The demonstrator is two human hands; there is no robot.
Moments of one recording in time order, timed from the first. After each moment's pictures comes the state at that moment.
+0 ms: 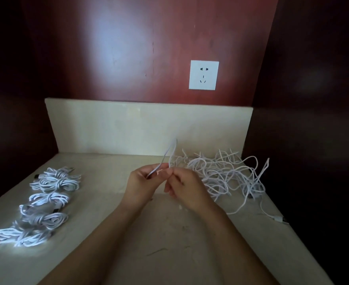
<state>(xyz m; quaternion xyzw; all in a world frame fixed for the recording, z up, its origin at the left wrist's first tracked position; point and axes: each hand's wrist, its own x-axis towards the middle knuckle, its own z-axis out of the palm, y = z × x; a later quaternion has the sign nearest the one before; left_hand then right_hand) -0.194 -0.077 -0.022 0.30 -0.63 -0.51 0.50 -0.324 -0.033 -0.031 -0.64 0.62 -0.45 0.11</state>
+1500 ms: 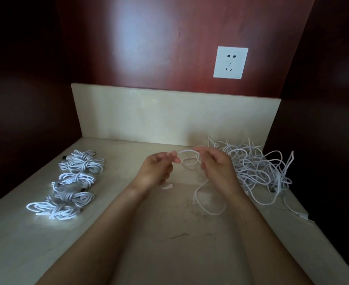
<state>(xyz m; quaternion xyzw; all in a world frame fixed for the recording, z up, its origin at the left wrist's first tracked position) -0.170 -0.098 -0.022 0.35 -0.62 -0.58 0.40 -0.325 -0.035 -0.021 -0.49 0.58 -0.62 0.21</state>
